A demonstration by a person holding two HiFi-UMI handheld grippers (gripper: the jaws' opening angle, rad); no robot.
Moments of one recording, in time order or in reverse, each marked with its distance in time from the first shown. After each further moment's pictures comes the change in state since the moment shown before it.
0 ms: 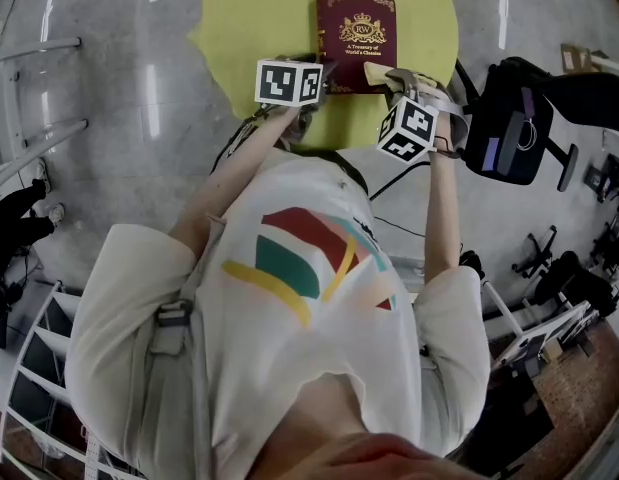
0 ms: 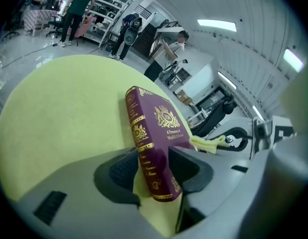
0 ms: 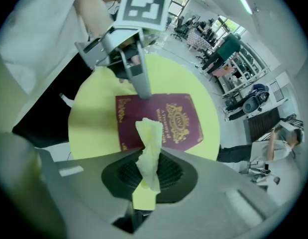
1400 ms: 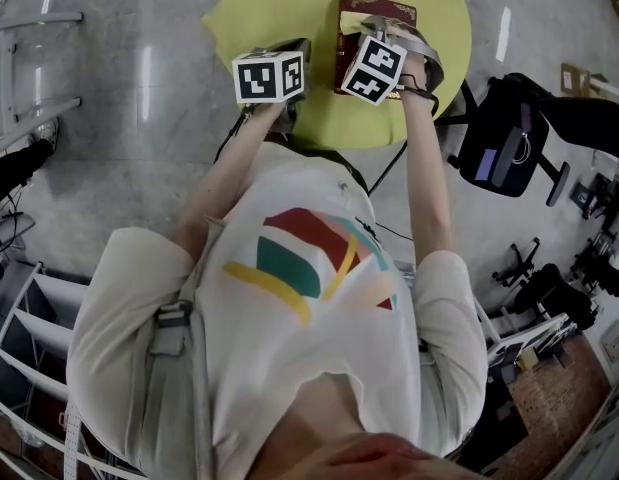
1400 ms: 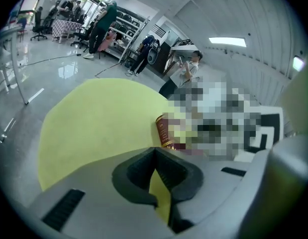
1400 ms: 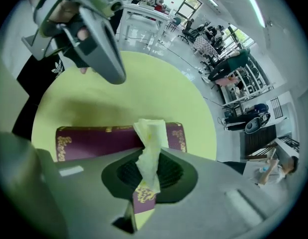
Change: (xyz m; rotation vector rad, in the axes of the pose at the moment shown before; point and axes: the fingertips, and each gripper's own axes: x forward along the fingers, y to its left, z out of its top) left arm -0.059 0.058 0.028 -0.111 -0.190 0.132; right arm 0.059 -0.073 0.102 -0.114 0.009 -0.058
